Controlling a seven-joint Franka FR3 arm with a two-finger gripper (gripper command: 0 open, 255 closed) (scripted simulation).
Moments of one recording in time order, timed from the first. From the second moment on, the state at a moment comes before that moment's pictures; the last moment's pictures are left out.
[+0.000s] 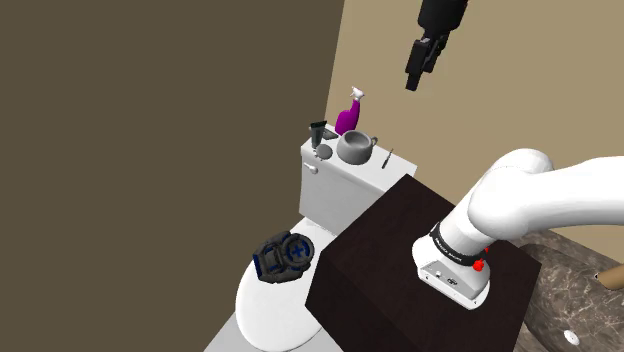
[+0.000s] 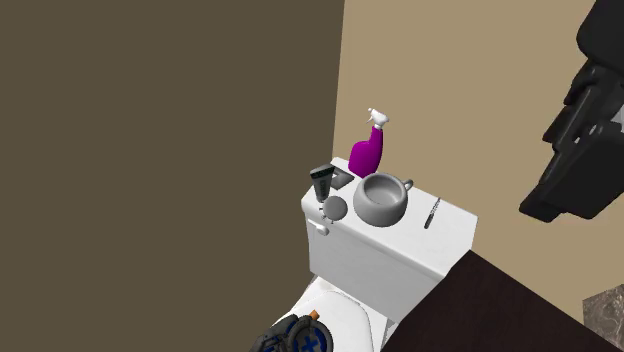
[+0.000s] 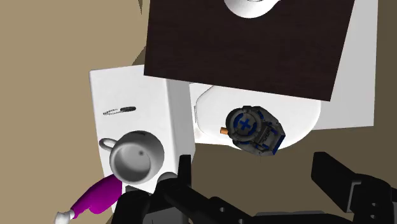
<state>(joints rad) -0.01 -0.80 0.04 -2.32 -0.10 1.46 -0.13</state>
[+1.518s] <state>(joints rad) 0.00 -0.19 -0.23 -2.29 -0.17 2.05 -0.57</state>
